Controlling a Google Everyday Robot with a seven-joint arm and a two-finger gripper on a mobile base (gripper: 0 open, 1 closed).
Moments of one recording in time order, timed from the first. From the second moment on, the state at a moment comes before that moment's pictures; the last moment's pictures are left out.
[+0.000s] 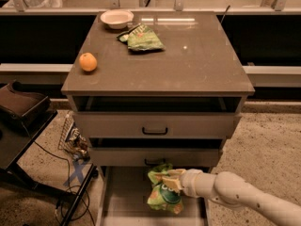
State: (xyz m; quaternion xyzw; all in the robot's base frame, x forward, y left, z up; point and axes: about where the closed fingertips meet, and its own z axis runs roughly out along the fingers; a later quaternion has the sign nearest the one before) arm 0.494 -0.082 0.454 -0.31 0.82 0.29 0.39
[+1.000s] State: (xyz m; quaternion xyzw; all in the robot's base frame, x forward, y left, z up) arm 0.485 -0.047 0.304 -0.36 0.85 0.24 0.29
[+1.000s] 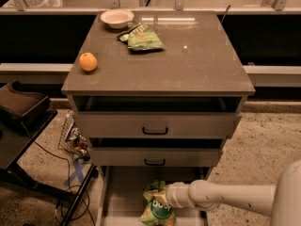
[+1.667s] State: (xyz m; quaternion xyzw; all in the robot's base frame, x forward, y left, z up) arm 0.483 -0.040 0.298 -0.37 0.85 0.24 0.29
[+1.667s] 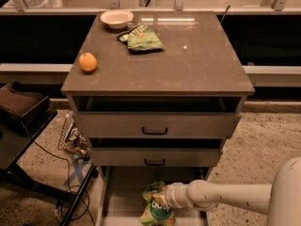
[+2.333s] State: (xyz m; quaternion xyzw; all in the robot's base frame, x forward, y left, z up) arm 0.482 -0.037 0.297 -0.37 0.85 0.24 0.29
